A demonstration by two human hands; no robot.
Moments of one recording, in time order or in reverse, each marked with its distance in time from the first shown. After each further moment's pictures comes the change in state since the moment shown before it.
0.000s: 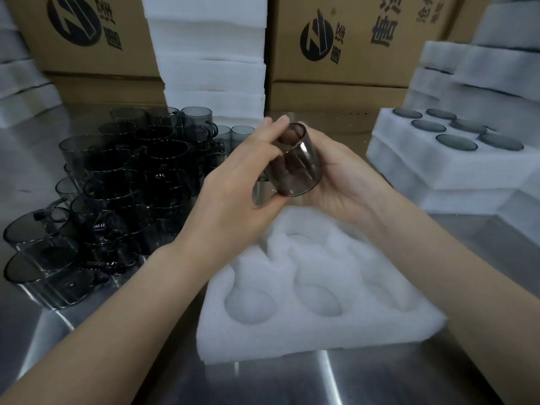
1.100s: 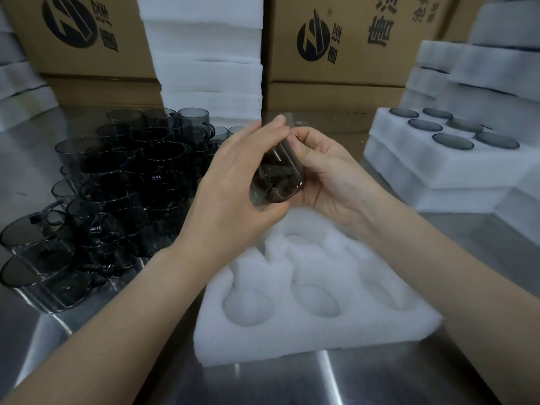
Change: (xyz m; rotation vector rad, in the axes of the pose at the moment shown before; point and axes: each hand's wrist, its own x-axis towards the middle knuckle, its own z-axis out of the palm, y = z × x) left_hand -0.001 0.006 -0.004 0.032 -0.003 -0.065; right_hand -0.001 0.007 -0.005 -0.160 0.042 -0.130
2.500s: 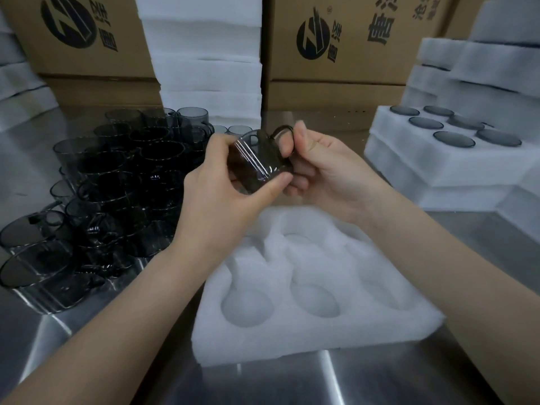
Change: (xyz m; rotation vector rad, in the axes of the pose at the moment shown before) left_hand -0.002 -0.009 0.005 -0.179 0.153 -0.368; right_hand 0.001 -0.003 0.000 -0.002 -0.129 -0.004
